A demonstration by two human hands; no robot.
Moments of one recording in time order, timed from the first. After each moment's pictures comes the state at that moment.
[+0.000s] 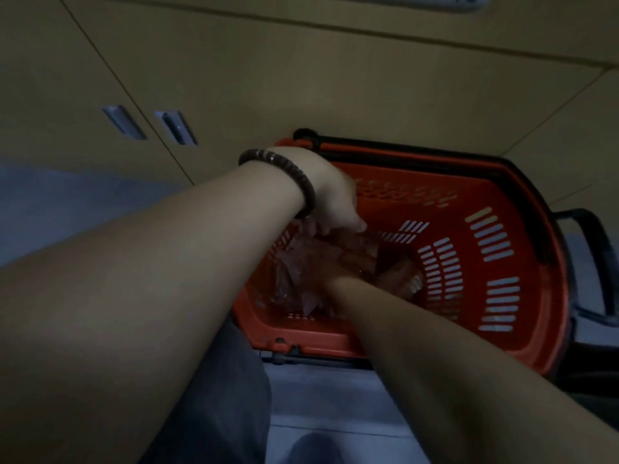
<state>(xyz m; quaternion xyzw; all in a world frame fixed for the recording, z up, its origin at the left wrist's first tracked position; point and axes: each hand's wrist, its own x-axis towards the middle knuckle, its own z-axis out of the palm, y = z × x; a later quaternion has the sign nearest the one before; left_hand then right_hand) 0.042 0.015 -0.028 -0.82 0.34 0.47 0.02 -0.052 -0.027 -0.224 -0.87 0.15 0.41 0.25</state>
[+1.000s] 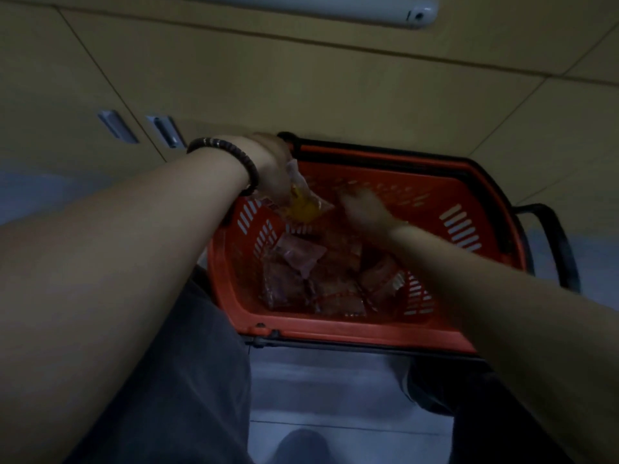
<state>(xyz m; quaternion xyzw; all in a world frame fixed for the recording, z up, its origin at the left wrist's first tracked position) 0.068 0.046 -0.020 -0.89 0.34 0.29 0.12 -0.022 -0.137 -0.170 -0.88 0.20 0.14 0.41</state>
